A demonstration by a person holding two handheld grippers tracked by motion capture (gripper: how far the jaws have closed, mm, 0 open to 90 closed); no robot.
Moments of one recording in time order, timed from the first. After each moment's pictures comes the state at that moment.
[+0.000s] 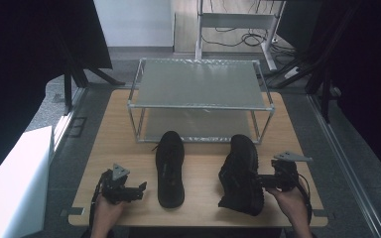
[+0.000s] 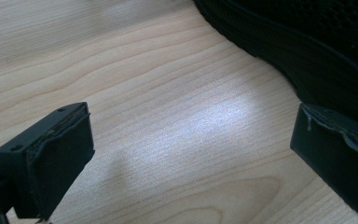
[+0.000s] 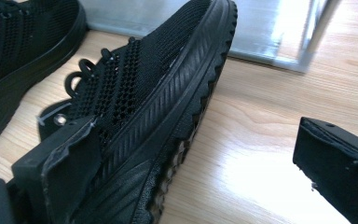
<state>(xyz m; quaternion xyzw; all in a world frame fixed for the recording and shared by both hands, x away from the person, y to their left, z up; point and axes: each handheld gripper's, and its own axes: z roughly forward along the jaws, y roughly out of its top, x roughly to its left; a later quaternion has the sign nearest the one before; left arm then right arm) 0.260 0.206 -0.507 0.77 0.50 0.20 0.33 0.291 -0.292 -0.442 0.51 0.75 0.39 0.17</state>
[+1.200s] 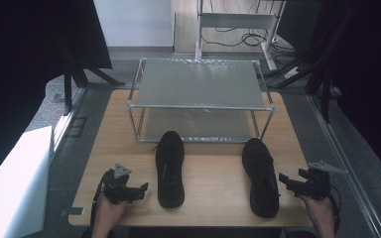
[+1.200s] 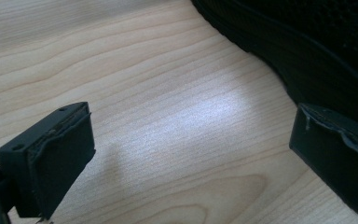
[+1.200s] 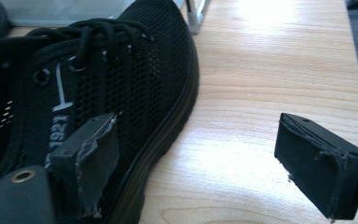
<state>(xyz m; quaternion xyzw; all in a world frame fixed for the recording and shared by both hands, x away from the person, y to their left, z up) 0.261 0.201 -0.505 0.77 0.52 0.17 0.32 0.277 -0.380 -0.467 0.56 0.71 0.39 0.19</state>
